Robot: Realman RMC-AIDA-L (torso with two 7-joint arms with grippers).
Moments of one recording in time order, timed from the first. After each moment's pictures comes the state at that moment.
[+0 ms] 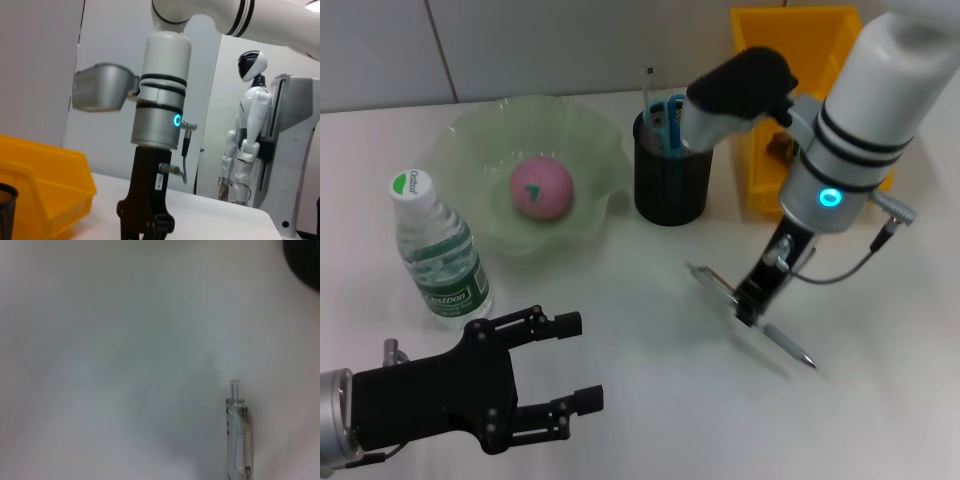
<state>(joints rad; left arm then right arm) -0.41 -2.07 0.89 0.42 1.77 1.77 -0.98 0.96 2.08 -1.41 -0.85 -2.64 -1.57 2.72</state>
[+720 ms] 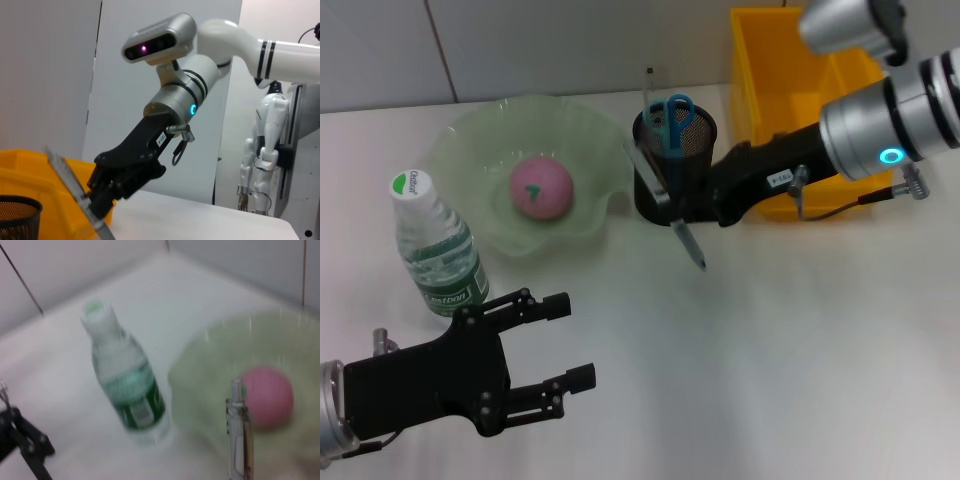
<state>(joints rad) -0.40 -2.07 0.88 0.42 1.73 1.76 -0.95 0.70 2.08 -1.06 -1.01 -2.17 -1.45 2.03</state>
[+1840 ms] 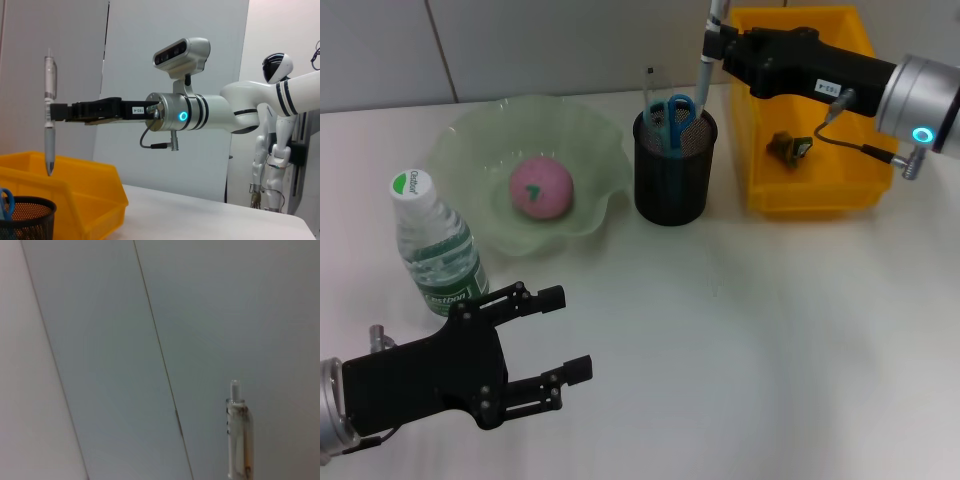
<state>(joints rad) -0.40 -2.07 0.87 0.42 1.72 1.73 -0.92 0.62 2.08 -0.85 -0.63 -1.53 -1.18 1.40</state>
